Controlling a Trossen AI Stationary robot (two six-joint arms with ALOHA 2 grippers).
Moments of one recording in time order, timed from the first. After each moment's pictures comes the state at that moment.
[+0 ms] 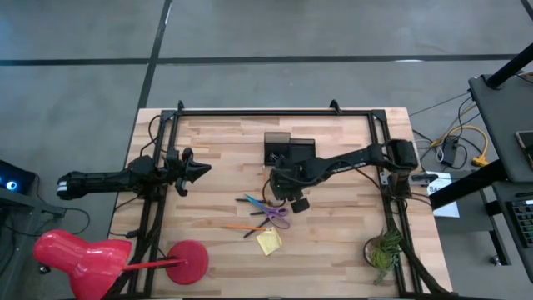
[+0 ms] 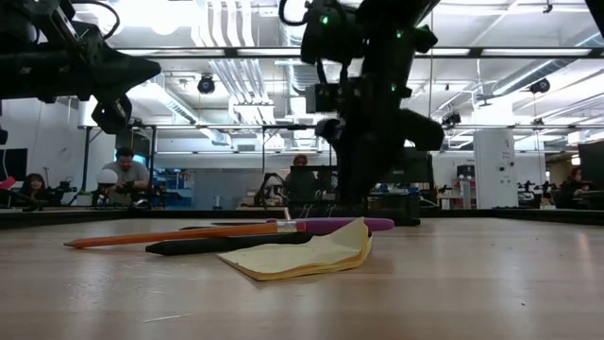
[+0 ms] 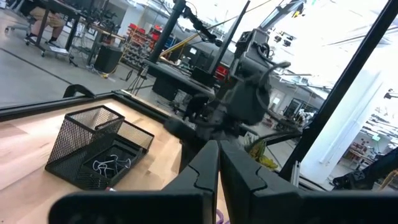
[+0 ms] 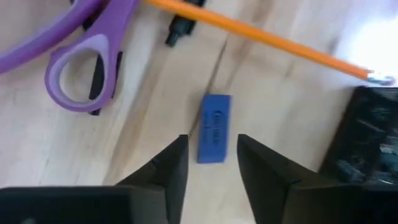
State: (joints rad) left arm 0.08 0.15 0.00 0.23 -0.06 -0.47; right arm 0.03 1.92 1.32 -0.66 0.09 -0.35
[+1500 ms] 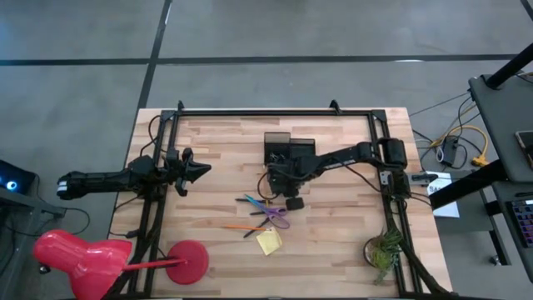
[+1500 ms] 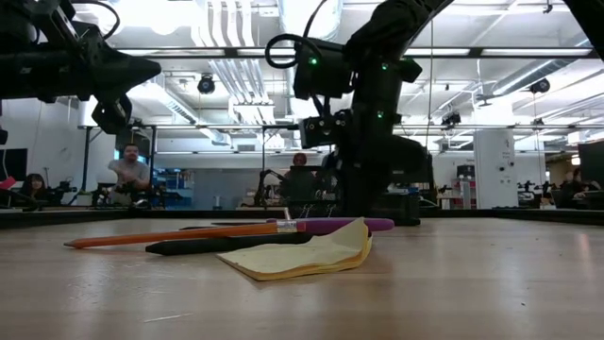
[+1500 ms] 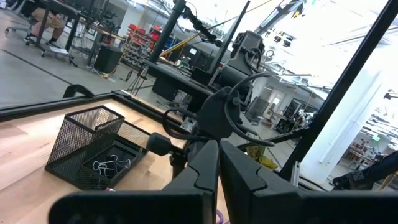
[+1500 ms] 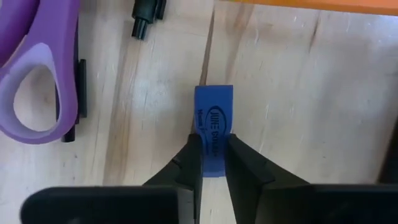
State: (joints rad) left arm 0.08 0.15 0.00 0.23 -0.06 -0.47; right arm -0.03 2.01 1.33 -0.64 -0.02 -0.18
